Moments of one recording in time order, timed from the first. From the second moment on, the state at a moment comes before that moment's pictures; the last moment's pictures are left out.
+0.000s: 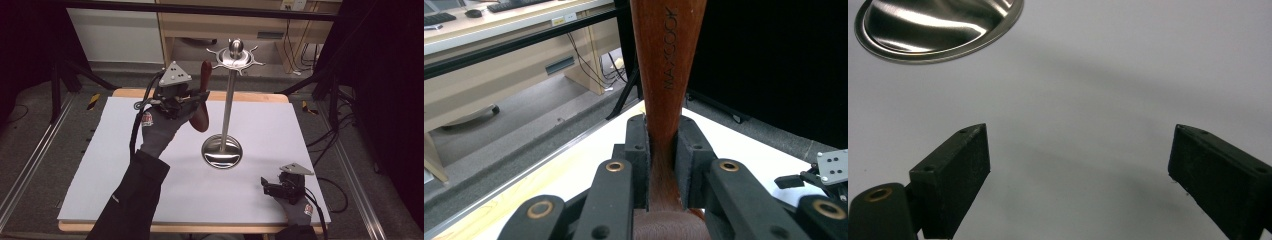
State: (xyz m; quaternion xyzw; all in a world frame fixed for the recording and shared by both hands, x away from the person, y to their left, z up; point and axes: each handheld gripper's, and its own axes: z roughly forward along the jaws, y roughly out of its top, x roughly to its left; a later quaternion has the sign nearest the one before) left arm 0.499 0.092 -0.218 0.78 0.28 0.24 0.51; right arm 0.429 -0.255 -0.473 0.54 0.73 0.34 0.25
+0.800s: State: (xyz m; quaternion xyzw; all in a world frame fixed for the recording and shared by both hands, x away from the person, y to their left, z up) left arm 0.509 0.079 -0.217 0.79 0.28 0.23 0.50; right arm 0.429 -0.255 -0.473 0.54 0.73 0.34 0.24
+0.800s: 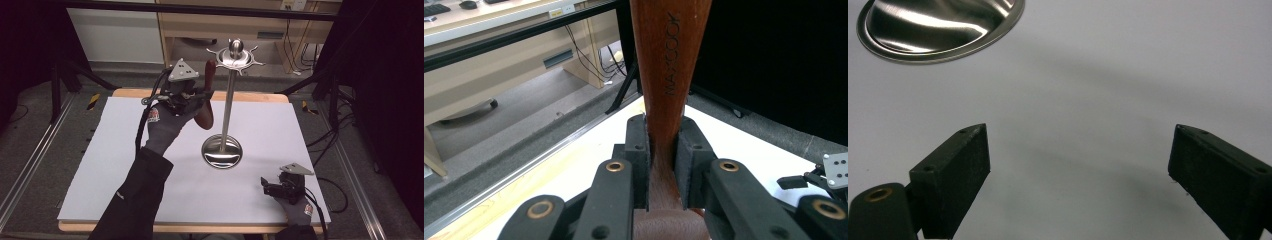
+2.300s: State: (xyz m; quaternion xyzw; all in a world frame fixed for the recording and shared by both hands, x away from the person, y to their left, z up) left arm 0.498 0.087 -0.254 0.75 0.27 0.26 0.54; right arm 0.429 -0.254 -0.473 0.53 0.73 0.34 0.24
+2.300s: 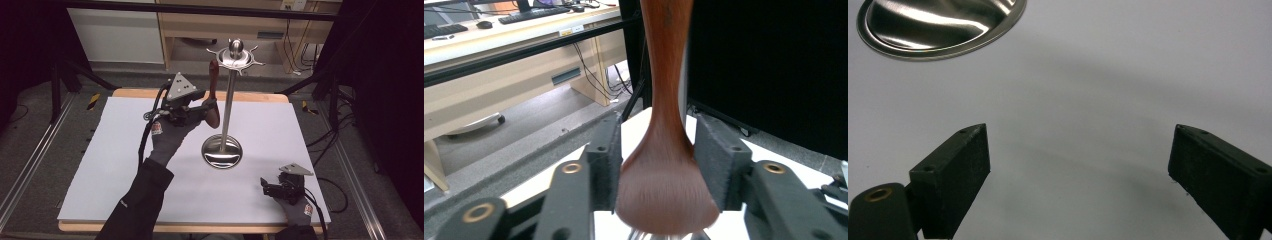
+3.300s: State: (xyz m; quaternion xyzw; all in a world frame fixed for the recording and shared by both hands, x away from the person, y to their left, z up) left arm 0.460 0.184 -0.379 0.78 0.35 0.23 0.47; right arm 0.427 -0.251 -0.476 0.54 0.73 0.32 0.25
